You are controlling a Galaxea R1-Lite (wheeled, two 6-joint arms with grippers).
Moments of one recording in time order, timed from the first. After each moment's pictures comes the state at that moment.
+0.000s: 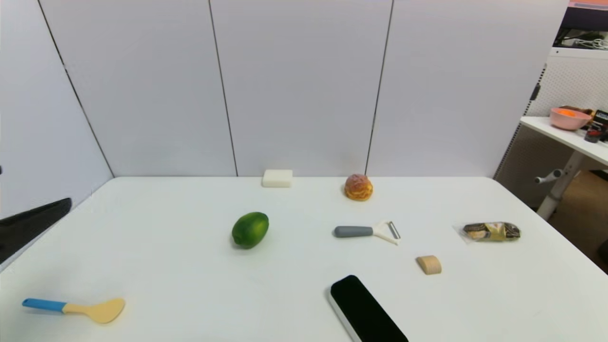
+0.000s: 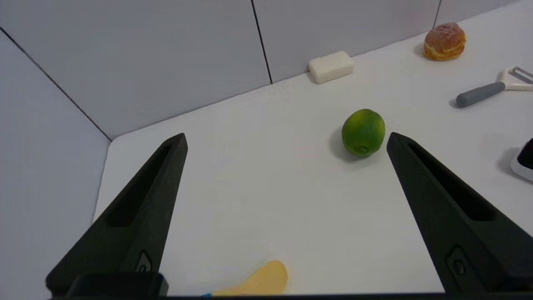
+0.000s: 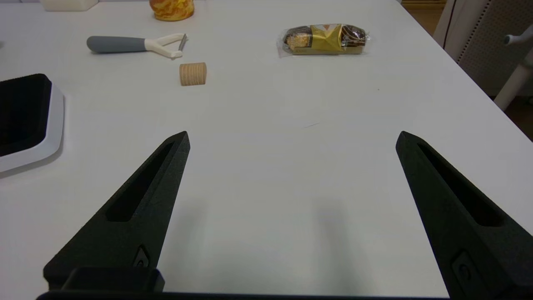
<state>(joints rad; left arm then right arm) -0.21 0.79 -0.78 0.13 -0.03 0.23 0.00 0.00 -0.06 0.16 0.00 0.01</state>
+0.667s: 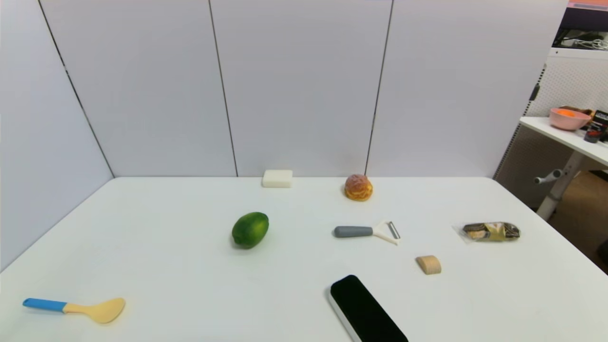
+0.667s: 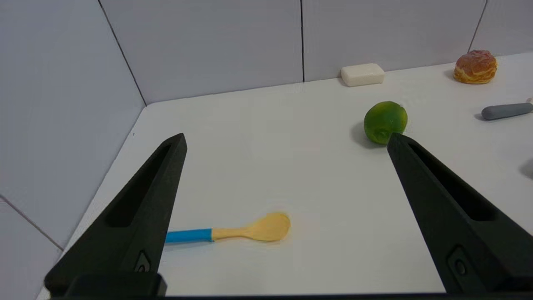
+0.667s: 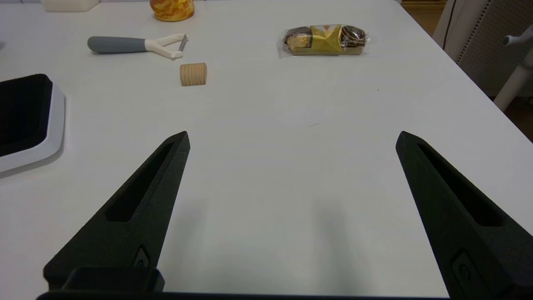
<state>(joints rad) -0.06 0.33 -0.43 0.10 -0.03 0.13 0.00 0.00 -0.06 0.16 0.00 0.01</state>
